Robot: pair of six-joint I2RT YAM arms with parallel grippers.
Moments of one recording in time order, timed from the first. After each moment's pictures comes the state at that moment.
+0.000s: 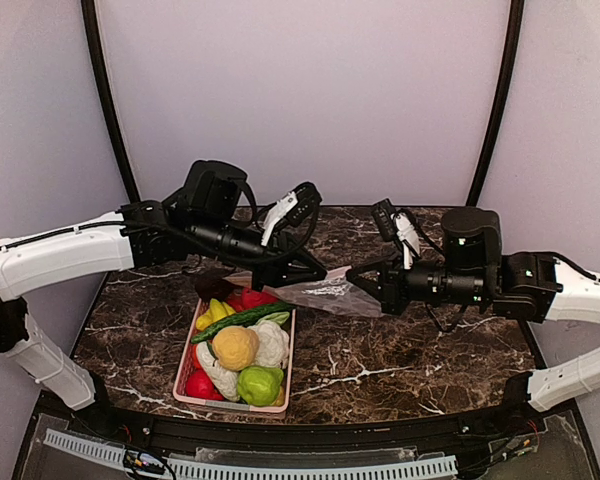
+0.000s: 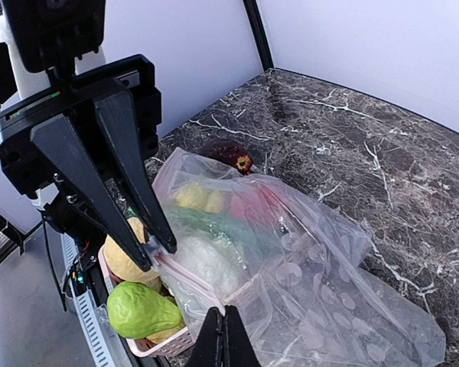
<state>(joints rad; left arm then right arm) -0.96 1.48 1.34 -0.34 0.55 0.01 1.09 1.05 0.92 -0.21 0.03 0.33</state>
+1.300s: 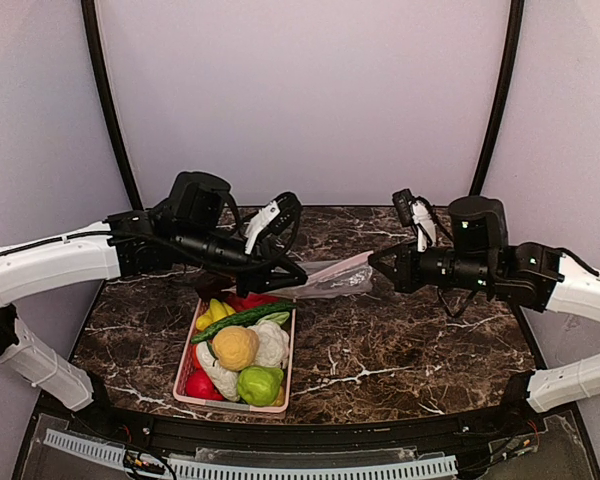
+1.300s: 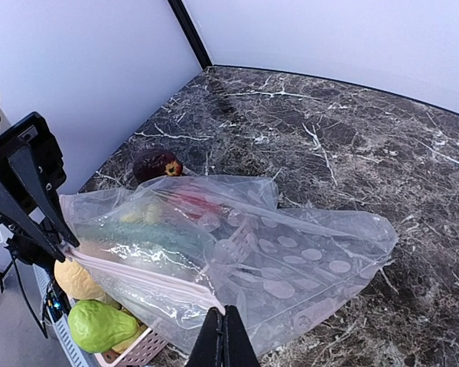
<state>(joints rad) -0.93 1.40 1.22 -0.33 0.49 0.01 0.93 1.04 0.92 -0.29 0.03 0.40</state>
